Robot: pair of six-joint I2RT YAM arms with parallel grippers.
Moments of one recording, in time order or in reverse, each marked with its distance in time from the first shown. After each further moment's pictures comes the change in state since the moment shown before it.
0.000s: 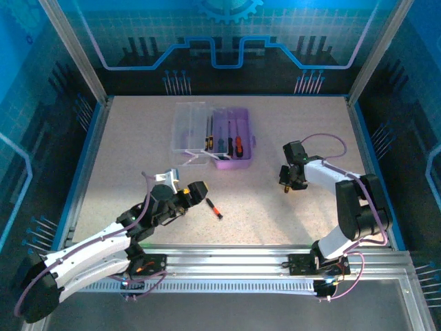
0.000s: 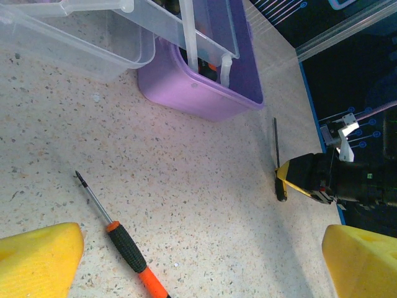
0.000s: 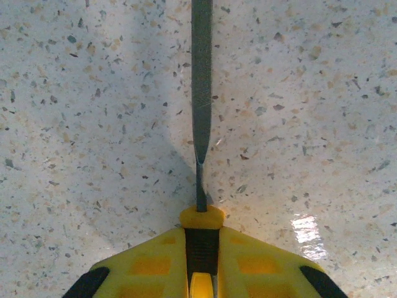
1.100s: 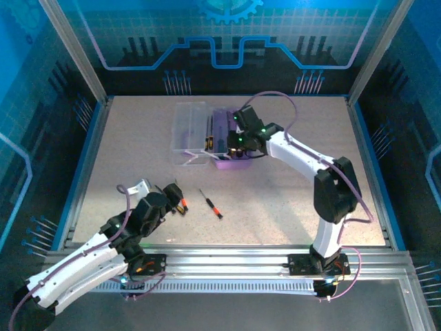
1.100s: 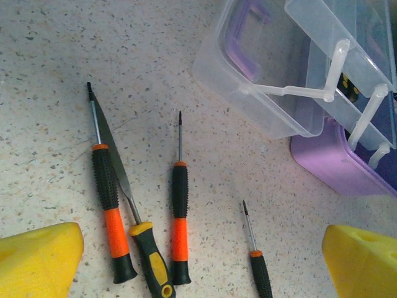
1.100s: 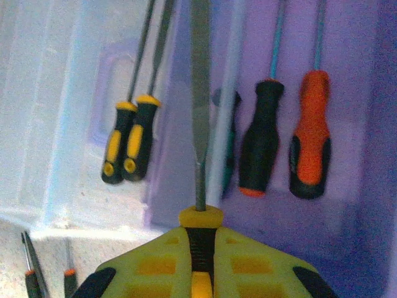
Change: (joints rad) left arm 0.006 -0.243 0.041 -0.576 -0.373 -0.219; right arm 0.349 0.280 0.704 -0.054 -0.141 0.006
